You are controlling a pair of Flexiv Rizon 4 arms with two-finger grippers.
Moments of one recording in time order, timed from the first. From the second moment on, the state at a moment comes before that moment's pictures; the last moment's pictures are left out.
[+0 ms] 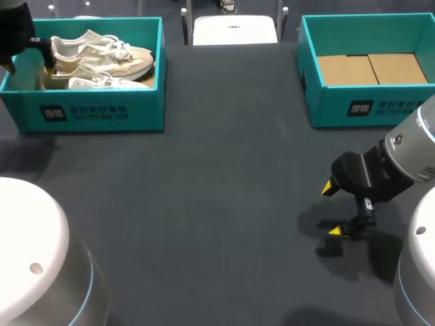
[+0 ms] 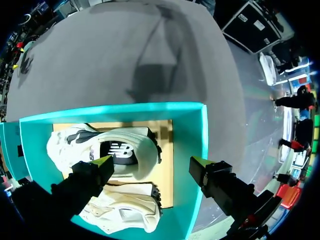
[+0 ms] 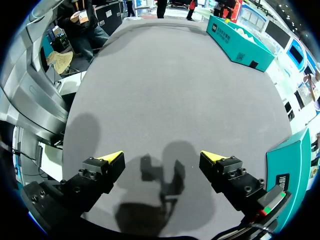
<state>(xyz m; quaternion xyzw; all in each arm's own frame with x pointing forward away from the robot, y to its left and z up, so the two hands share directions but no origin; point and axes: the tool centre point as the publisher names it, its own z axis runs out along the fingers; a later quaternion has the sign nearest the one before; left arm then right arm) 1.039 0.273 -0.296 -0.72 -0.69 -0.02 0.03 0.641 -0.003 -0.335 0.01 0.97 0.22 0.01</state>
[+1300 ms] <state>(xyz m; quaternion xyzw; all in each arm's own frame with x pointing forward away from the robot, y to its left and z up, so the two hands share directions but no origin) 1.042 0.275 -0.350 -0.71 -0.71 -0.01 0.03 0.641 -0.003 -0.335 0.01 0.97 0.22 0.01</state>
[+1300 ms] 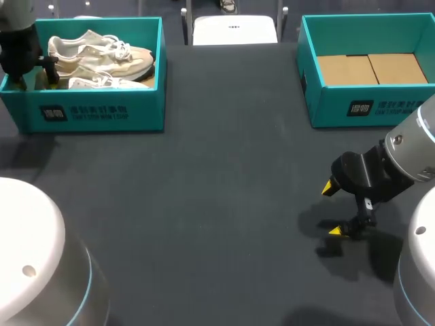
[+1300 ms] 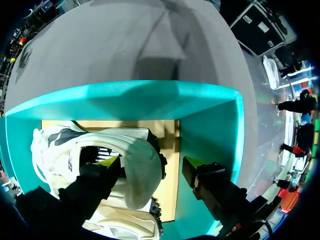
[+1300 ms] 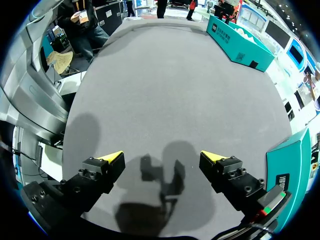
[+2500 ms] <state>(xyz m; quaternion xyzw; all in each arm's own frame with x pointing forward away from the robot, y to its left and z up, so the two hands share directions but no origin) 1.047 0.278 -0.377 -0.69 -0.72 -0.01 0.07 0.641 -0.003 -0.335 0.01 0.97 0.22 0.01</state>
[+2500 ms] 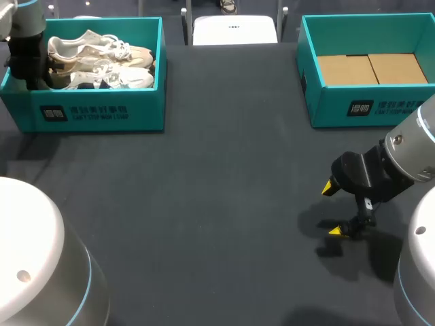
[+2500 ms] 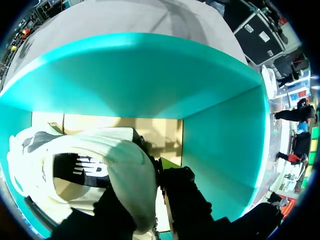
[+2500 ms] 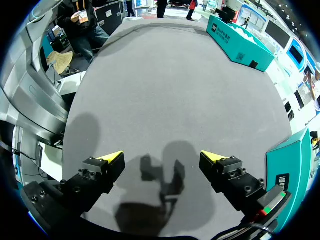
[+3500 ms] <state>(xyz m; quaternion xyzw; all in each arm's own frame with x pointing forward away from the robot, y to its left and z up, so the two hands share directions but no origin) 1.050 0.289 -0.335 -0.69 -0.72 -0.03 0.04 0.641 -0.003 -0.335 0.01 0.97 0.22 0.01</state>
